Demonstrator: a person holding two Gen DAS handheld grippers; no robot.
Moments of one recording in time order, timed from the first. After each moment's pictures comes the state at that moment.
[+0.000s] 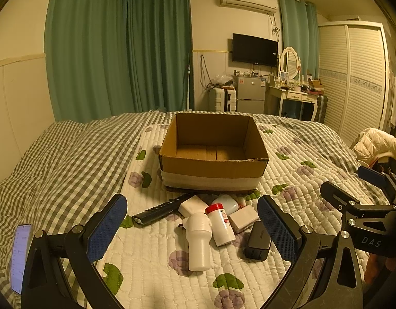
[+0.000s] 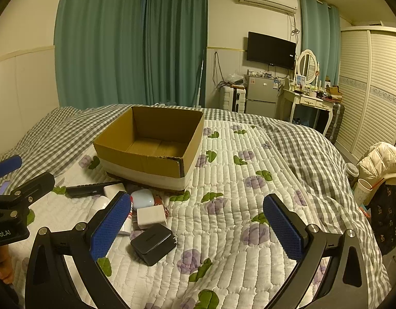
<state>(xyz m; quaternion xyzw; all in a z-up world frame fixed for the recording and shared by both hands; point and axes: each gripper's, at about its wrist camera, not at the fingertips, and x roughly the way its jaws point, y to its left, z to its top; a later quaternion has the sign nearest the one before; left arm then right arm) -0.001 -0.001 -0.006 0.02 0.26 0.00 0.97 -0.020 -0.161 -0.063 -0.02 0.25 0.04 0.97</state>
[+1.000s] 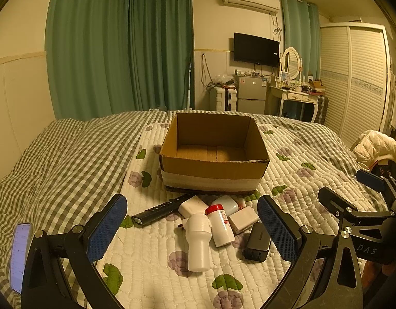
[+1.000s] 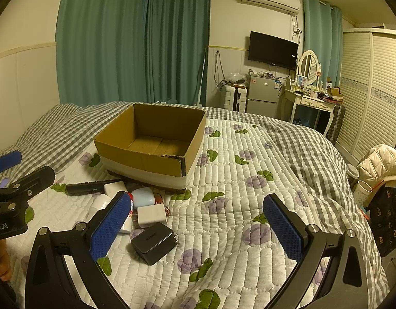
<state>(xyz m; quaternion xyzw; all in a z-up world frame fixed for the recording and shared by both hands) 0.001 0.001 -0.003 0.01 0.26 0.00 0.97 -0.019 -0.157 -0.065 -0.03 0.25 0.04 0.97</state>
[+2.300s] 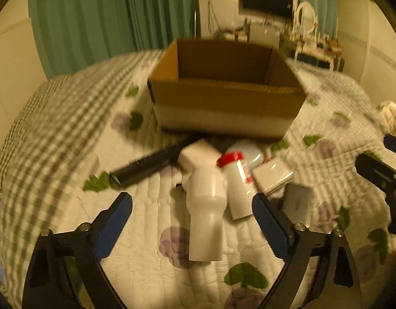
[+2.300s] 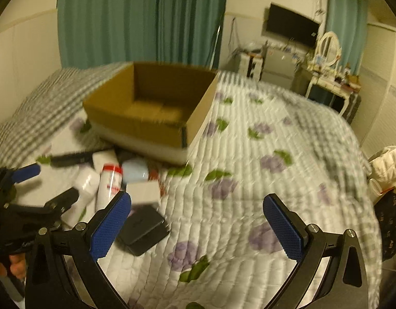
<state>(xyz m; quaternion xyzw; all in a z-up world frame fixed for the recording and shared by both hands) 0.070 -0.005 -0.095 0.02 0.41 0.03 0.91 0.043 -0.154 -0.102 -0.07 0.36 0.08 0.93</state>
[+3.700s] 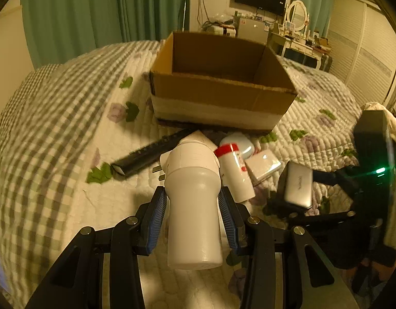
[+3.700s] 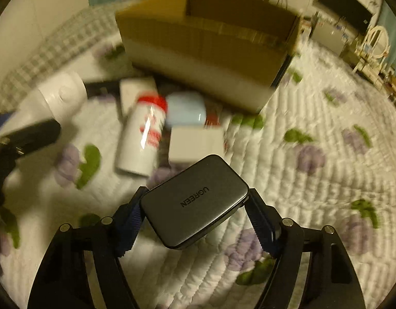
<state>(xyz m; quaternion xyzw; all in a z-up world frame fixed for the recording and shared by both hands) 0.052 0.016 -0.068 0.00 0.43 -0.02 0.90 0.063 -0.089 -0.161 -0.12 0.46 0.16 0.86</state>
